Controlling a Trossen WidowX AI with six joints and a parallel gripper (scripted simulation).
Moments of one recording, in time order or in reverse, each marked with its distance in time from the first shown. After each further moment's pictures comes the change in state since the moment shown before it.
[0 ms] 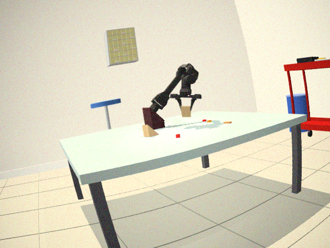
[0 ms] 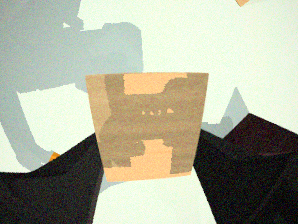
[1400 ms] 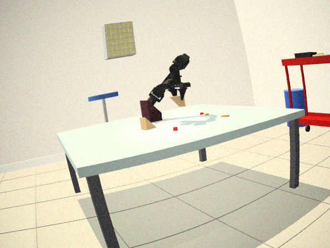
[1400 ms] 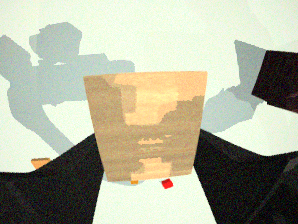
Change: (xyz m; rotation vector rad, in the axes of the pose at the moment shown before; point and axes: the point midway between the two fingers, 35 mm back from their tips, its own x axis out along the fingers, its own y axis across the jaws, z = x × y) arm -0.019 -0.025 0.053 0.706 0.126 0.104
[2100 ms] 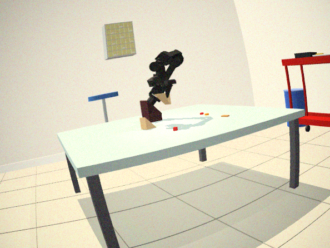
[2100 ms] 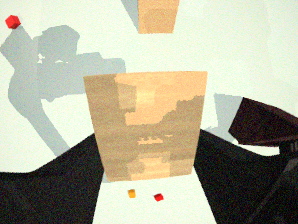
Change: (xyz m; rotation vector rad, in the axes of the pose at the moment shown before) arm -0.029 -0.009 0.097 -0.012 -0.008 -0.001
